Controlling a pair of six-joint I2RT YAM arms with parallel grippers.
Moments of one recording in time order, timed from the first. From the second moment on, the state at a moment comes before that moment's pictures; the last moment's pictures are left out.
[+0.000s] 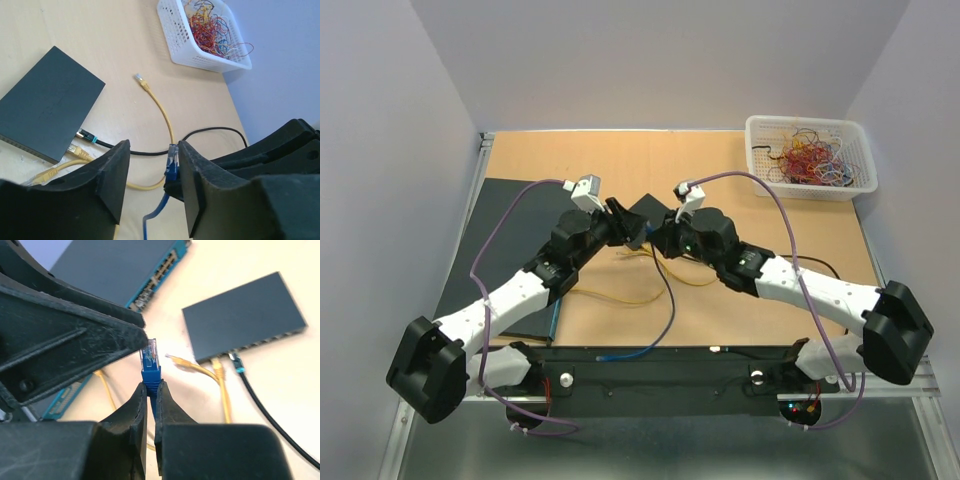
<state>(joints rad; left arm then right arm) -0.63 1.13 0.66 0.30 -0.02 -0.73 0.85 1.34 0.89 0.16 0.11 0.45</state>
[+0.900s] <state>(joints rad) -0.42 1.41 0.83 0.38 0.01 -0.54 0.59 1.53 0.97 -0.29 0.28 0.37</state>
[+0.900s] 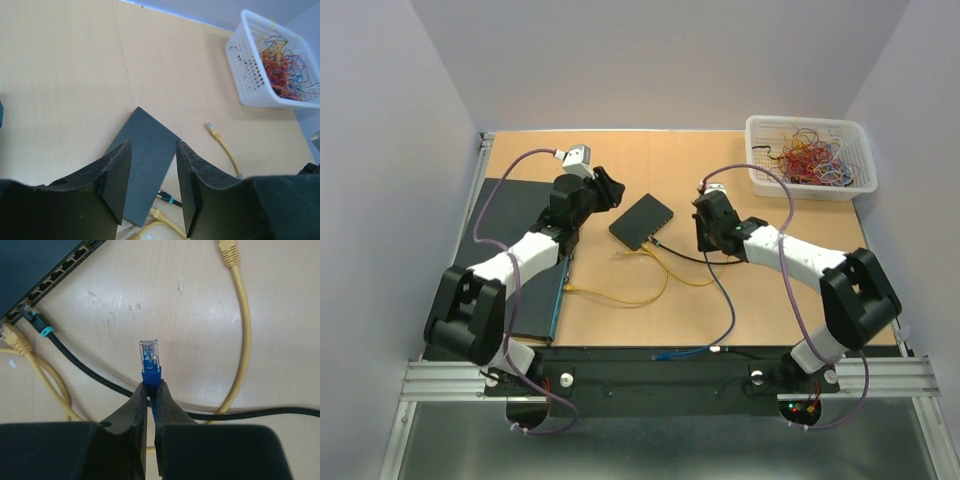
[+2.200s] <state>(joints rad) -0.42 2.09 1.11 0.60 0.32 -0.43 0.60 1.93 1.24 -0.24 -0.03 0.23</state>
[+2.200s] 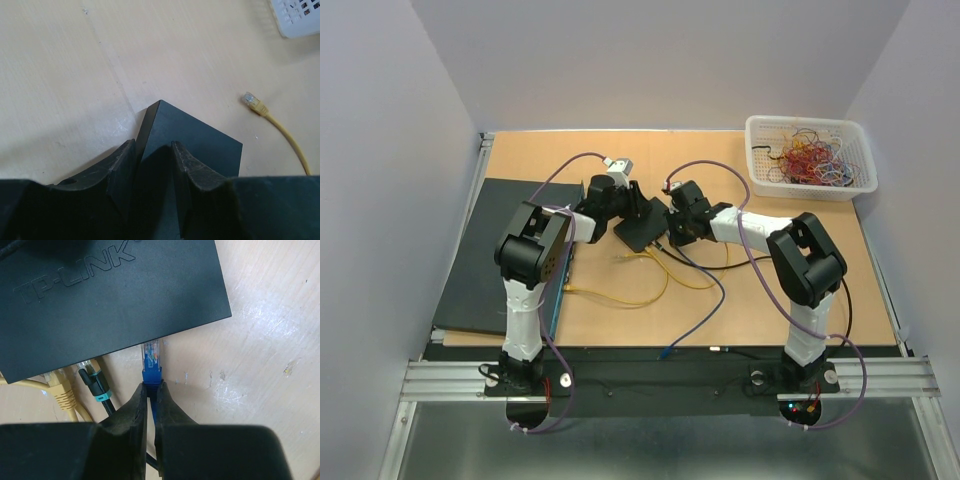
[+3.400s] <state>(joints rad) -0.42 2.09 1.09 0.64 0.31 -0.40 0.65 1.94 1.32 -0.34 0.13 0.17</state>
